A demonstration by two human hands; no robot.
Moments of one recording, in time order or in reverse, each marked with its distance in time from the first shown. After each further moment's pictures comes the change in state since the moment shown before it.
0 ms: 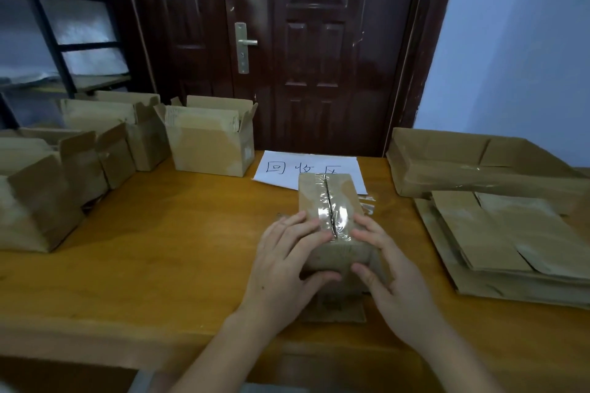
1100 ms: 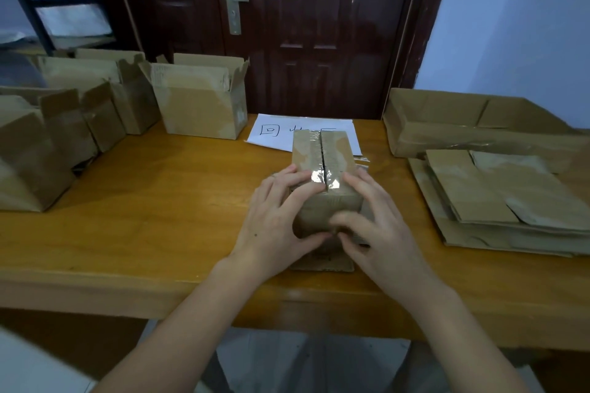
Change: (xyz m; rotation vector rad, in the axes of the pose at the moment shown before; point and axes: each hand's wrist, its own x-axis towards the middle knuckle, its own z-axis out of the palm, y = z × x) left_hand 0.004 0.005 -0.010 0.041 -0.147 -0.071; right_hand -0.004 0.000 0.001 -0.452 -0.007 -0.313
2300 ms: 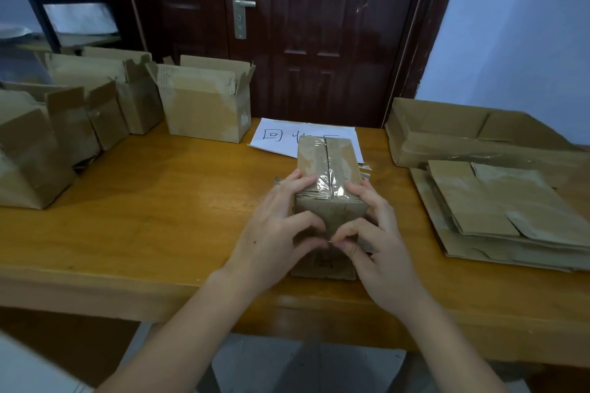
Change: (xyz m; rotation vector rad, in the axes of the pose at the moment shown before) left_hand -0.001 0.007 -0.018 -0.097 -0.138 0.007; right_hand 0.000 -0.018 0.005 0.410 0.048 0.247
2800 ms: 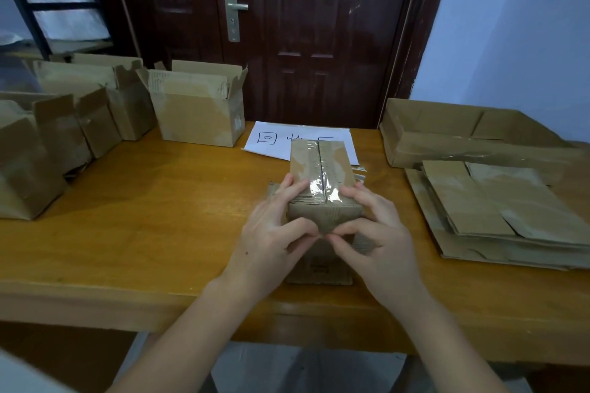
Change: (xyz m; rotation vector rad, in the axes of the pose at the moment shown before) left_hand -0.001 0.004 0.003 0.019 0.088 0.029; right_hand 0.010 -0.005 -0.006 -0.127 0.129 -0.018
